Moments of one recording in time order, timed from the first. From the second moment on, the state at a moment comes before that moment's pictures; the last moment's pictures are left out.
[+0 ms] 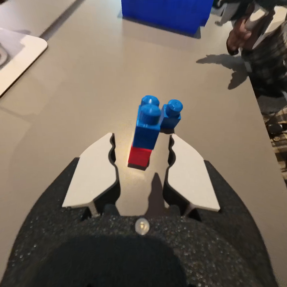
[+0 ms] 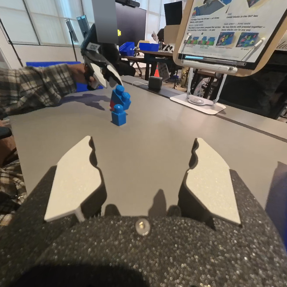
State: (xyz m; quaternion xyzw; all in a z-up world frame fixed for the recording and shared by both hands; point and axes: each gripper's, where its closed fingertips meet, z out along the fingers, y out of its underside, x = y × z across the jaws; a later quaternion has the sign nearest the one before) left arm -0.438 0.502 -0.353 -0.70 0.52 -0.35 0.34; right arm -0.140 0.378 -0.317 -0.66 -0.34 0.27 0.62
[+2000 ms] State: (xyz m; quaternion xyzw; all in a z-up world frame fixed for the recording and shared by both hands) left arm -0.379 0.509 -0.198 -0.56 0.41 -0.54 0.48; right arm -0.279 0.450 -0.363 -0.63 -0.54 0.35 0.45
